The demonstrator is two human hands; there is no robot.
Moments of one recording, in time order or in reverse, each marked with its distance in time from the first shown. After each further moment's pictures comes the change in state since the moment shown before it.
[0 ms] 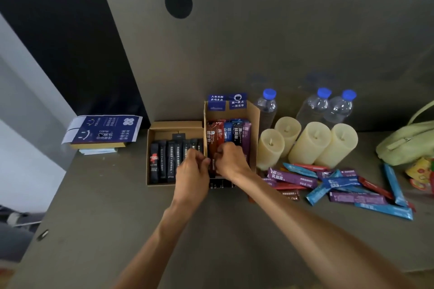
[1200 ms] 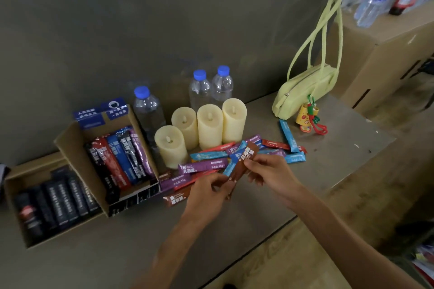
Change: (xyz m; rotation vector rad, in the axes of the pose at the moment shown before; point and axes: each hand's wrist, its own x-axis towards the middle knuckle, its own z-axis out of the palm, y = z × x) left_hand -0.079 0.100 0.173 -0.038 -0.664 0.185; right_hand -0.135 0.198 -0.182 0.703 0.256 0.327
